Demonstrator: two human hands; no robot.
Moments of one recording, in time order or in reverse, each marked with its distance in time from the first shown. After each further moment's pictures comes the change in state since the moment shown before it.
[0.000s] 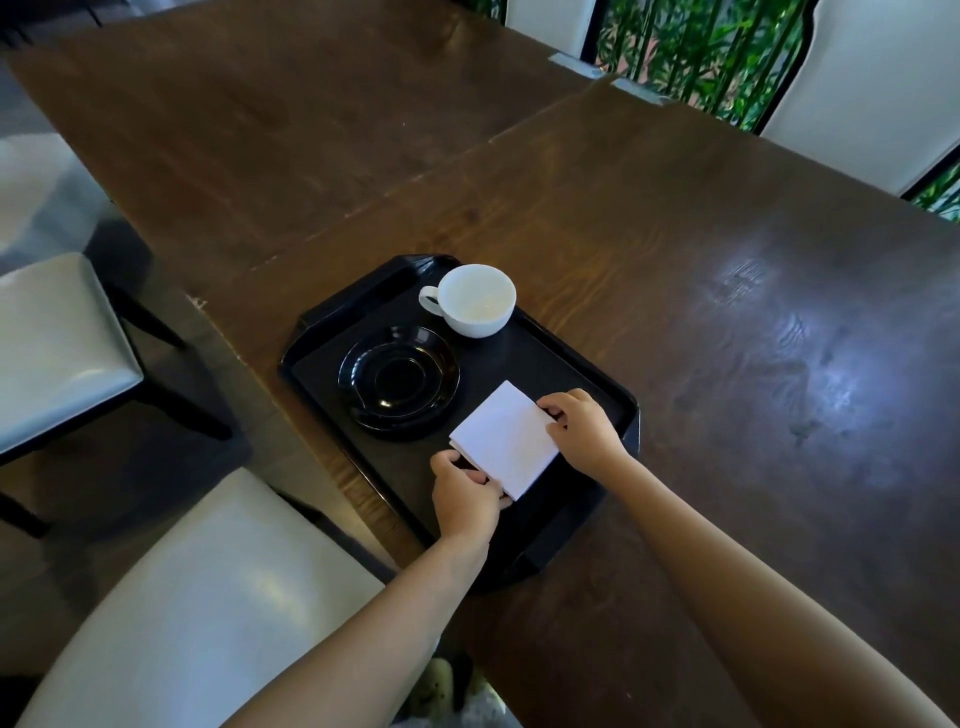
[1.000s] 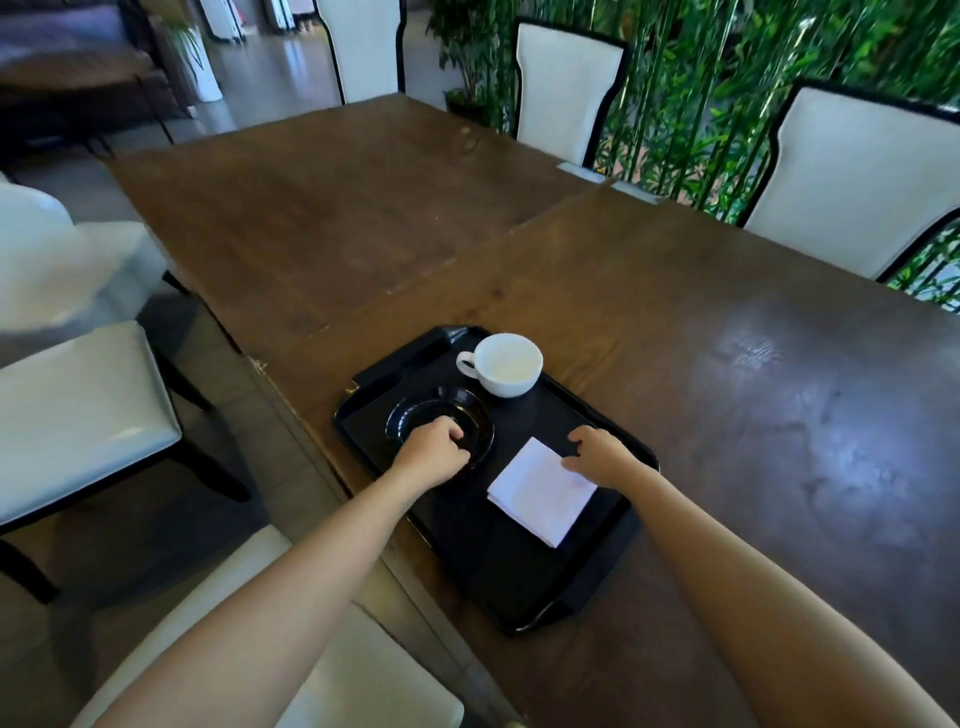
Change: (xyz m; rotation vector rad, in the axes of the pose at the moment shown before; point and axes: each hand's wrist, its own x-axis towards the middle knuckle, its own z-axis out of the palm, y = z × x) left_hand 0.058 0.100 -0.088 0.777 -0.236 0.402; right_hand 0.022 -0.035 -0.022 -0.255 -0.202 0.179
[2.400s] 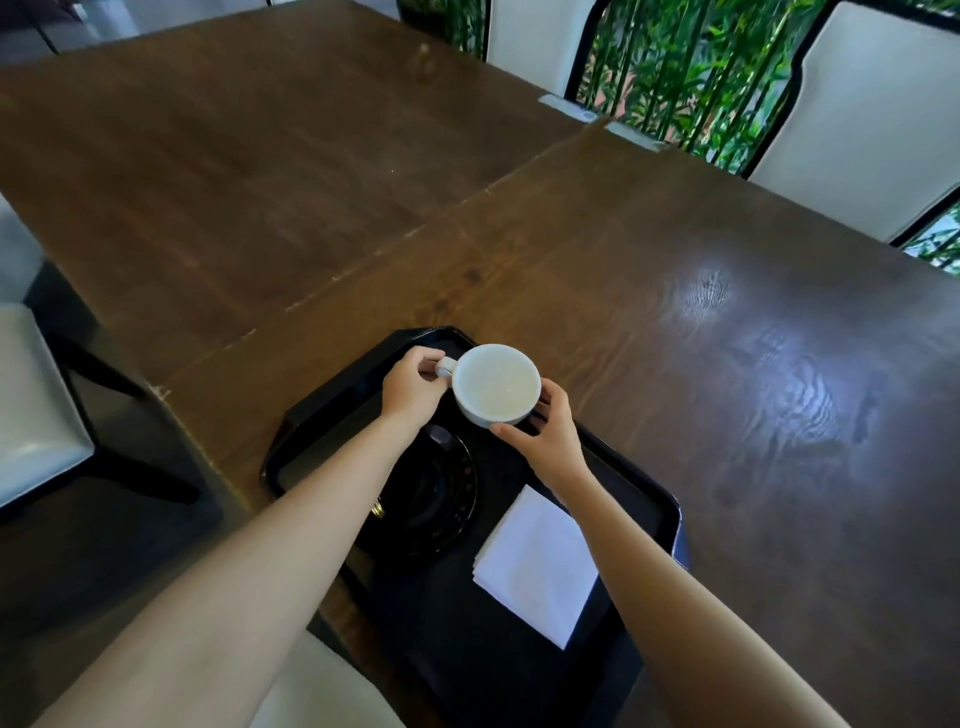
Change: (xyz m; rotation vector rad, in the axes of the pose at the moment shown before) left_hand 0.171 0.024 0.002 -0.471 0.220 0.077; right_hand 0.092 -0.042 0.019 0.965 0.293 -0.202
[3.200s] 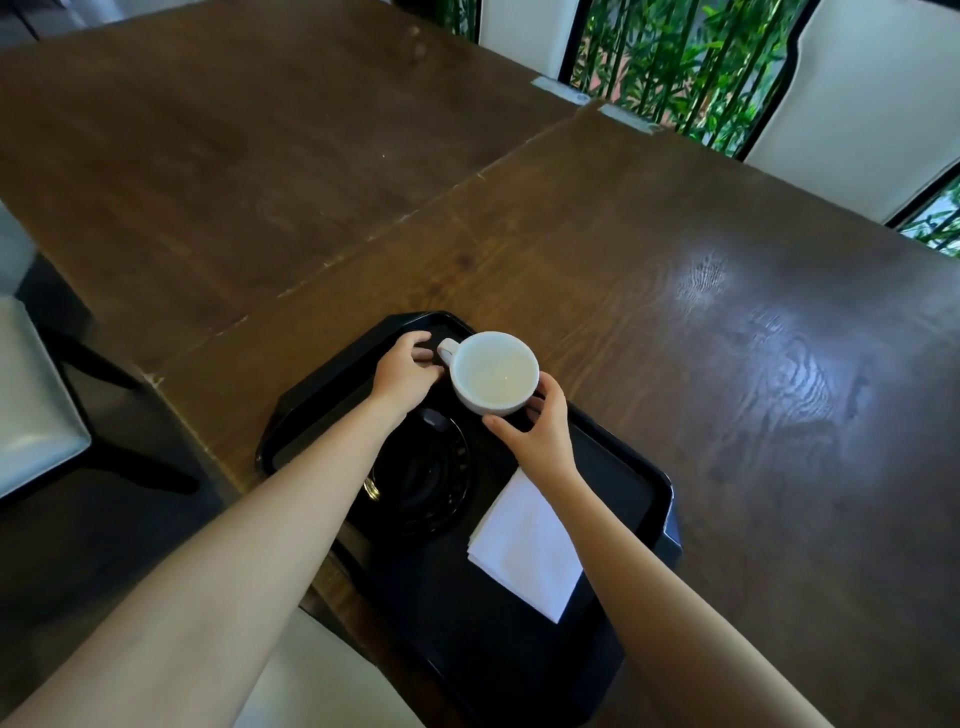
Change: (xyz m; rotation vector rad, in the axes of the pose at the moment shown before) left_hand -0.003 0.004 -0.008 0.051 -0.102 -0.062; right_hand -0.023 -0.005 0.009 -0.070 0.120 0.010
